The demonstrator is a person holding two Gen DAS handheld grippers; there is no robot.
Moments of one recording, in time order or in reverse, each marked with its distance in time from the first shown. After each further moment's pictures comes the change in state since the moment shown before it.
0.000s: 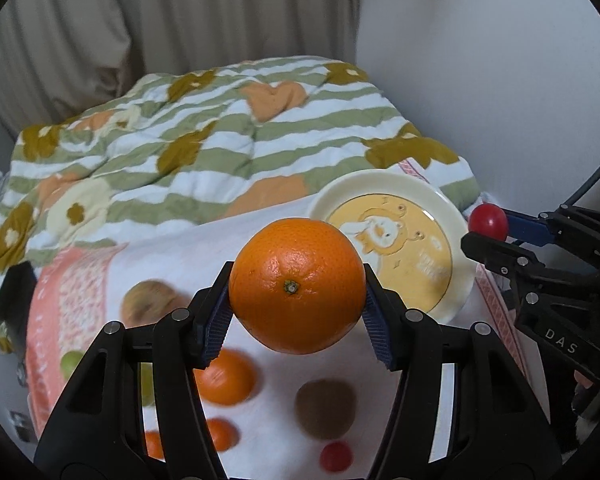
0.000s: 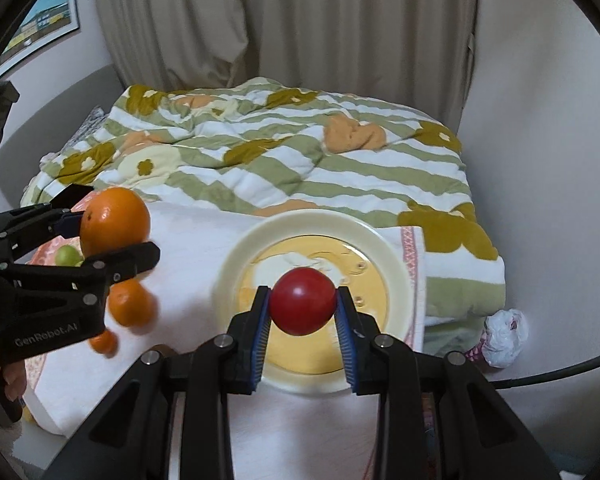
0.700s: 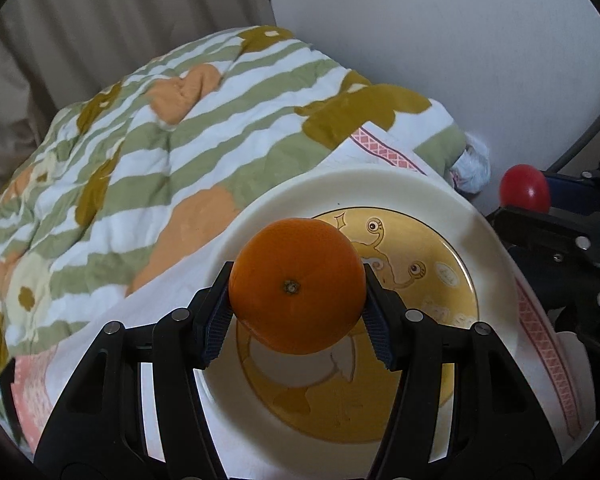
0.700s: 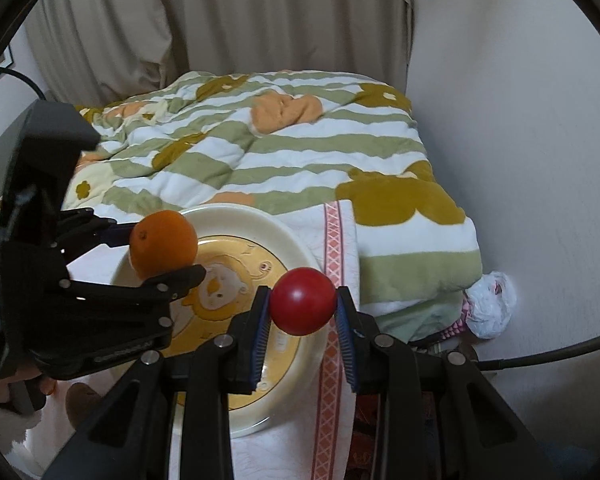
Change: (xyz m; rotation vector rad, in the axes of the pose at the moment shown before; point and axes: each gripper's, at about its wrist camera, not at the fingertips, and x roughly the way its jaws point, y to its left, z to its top) left arm 0.137 -0.071 0.044 0.286 0.109 -0.104; right arm 0.052 -0.076 0.004 0.175 0.064 -0.107
